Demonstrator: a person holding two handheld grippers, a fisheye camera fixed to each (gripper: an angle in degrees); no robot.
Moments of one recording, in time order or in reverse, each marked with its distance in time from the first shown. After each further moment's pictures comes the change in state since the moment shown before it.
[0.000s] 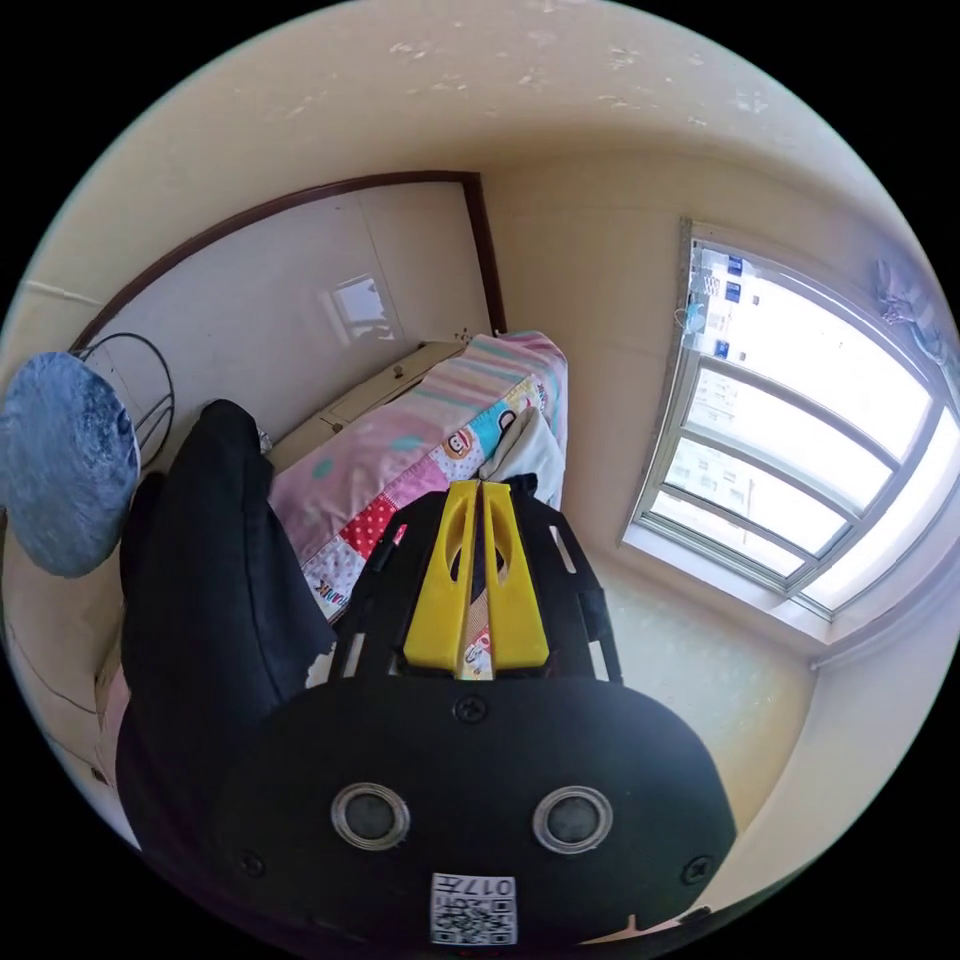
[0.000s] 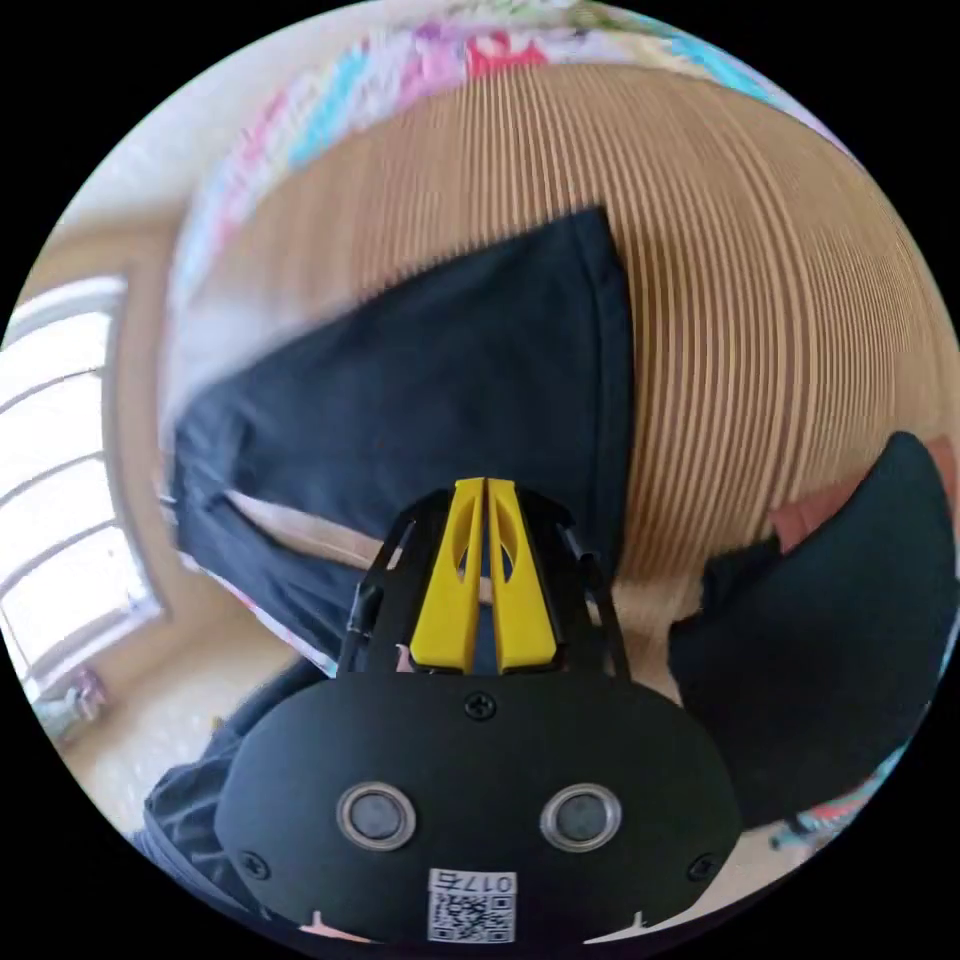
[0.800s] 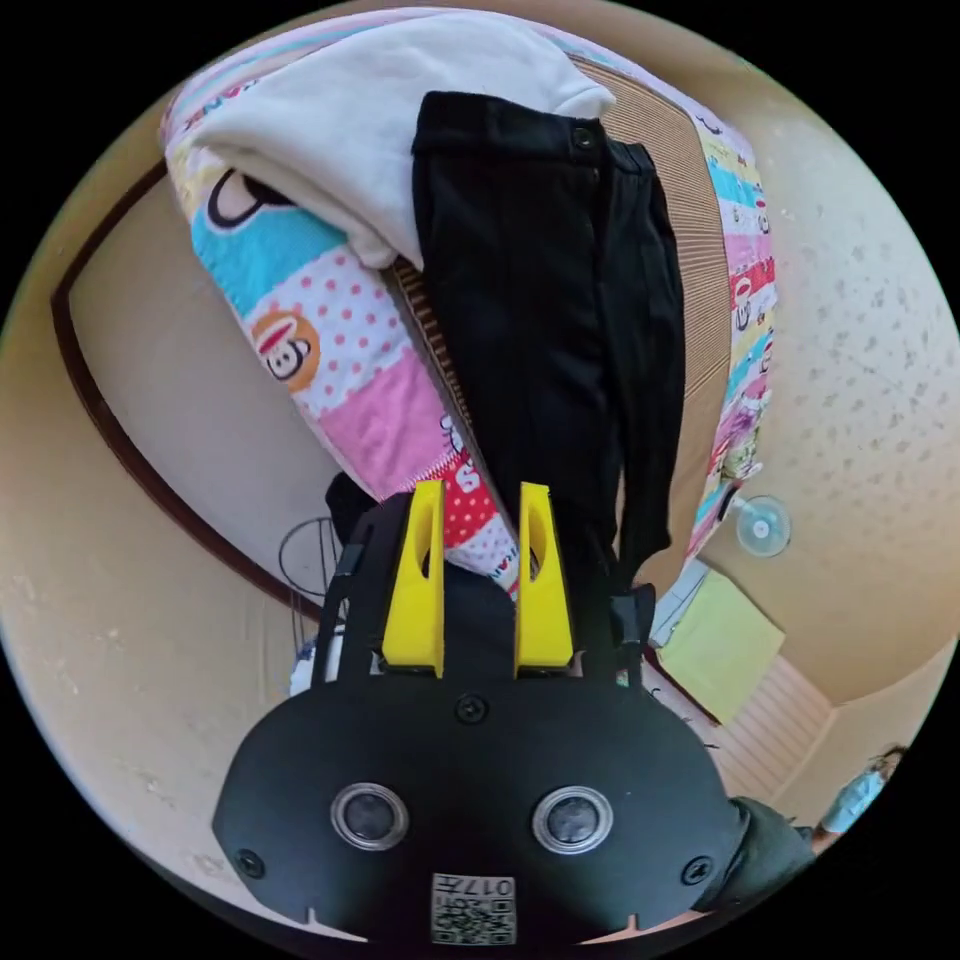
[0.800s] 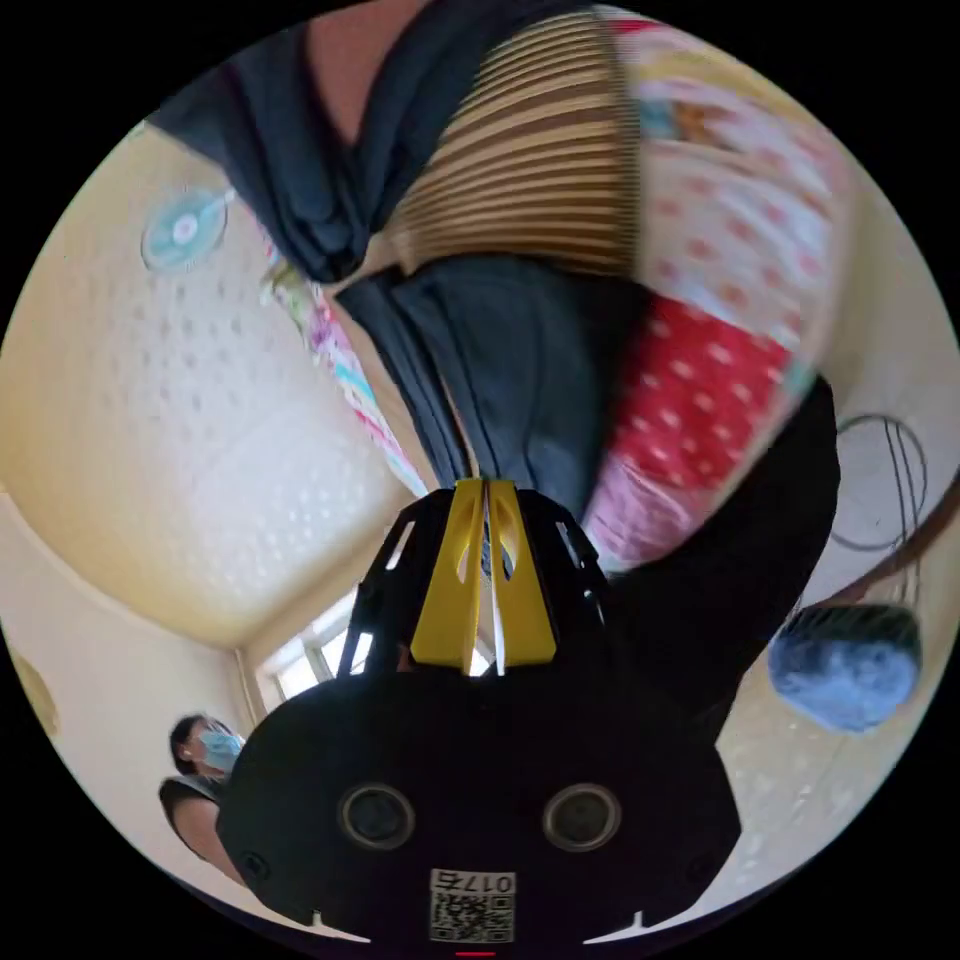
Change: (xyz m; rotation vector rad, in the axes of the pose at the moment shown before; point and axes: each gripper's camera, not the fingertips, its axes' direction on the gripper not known) left arm 0.216 0.025 0.411 -0.962 -0.924 0.945; right arm 0.129 0.343 0.173 0.476 -1.361 0.897
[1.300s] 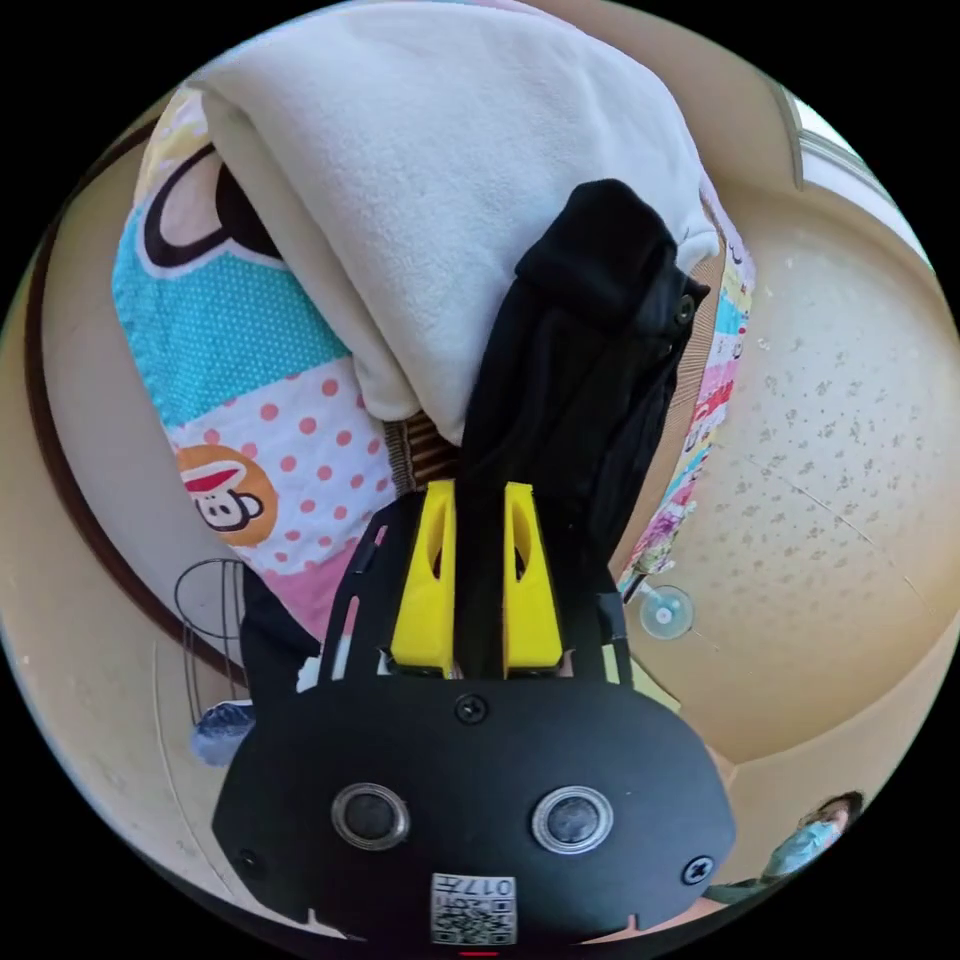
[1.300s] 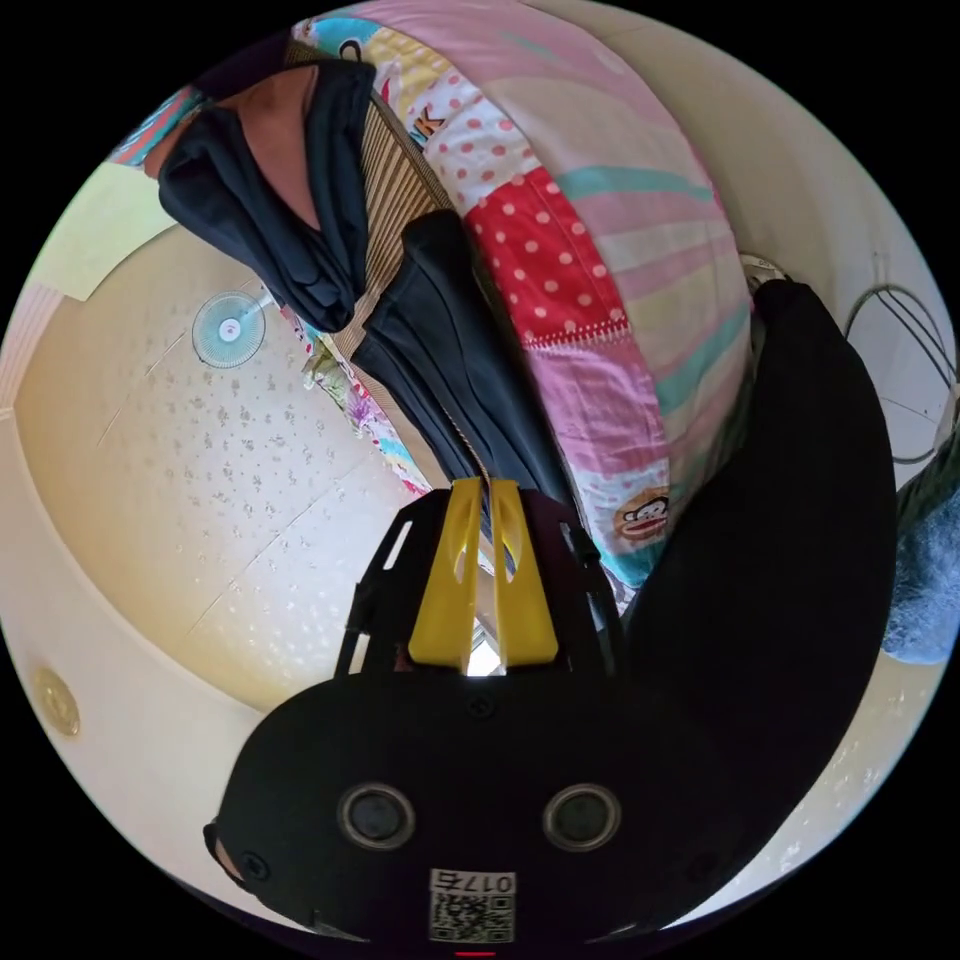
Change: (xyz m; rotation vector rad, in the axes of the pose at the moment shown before) left arm -0.048 -0.092 0.003 0.134 0.369 -0.176; right arm 0.064 0.064 0.046 0.184 -0.186 0.075
